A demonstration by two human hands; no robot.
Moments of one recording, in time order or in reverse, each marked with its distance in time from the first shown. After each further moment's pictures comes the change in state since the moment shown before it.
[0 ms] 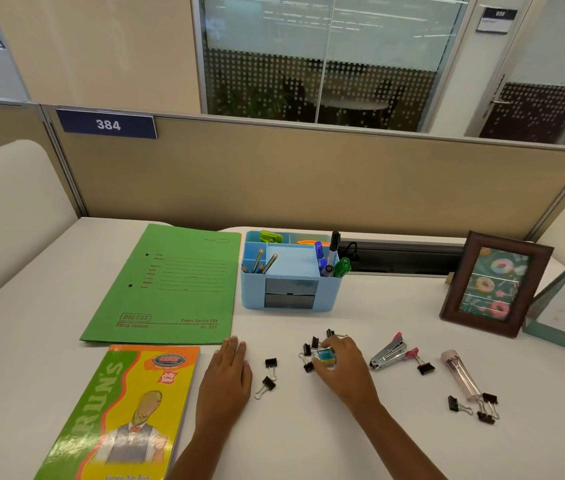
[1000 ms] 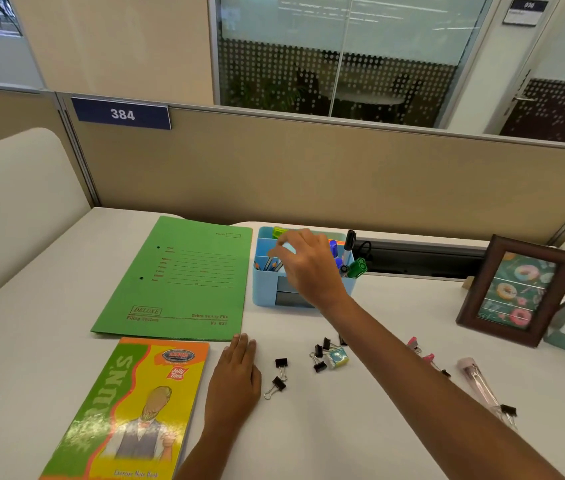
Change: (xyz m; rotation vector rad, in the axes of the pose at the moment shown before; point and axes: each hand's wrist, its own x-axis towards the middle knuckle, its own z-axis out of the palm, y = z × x) left_hand 0.003 0.001 -0.007 -0.014 -0.042 0.016; right_hand 0.100 -0.136 -0.041 -0.400 0.507 -0.912
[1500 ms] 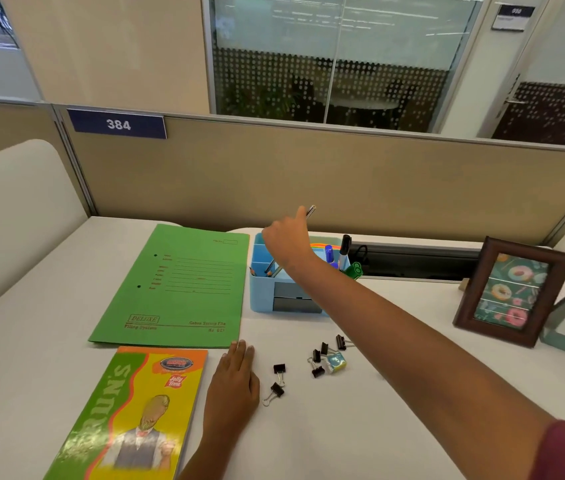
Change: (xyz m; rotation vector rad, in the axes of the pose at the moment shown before) left_hand -0.001 0.003 -0.003 0.003 -0.009 -0.001; right_hand 0.071 -0.010 -0.009 -0.357 -0.755 0.086
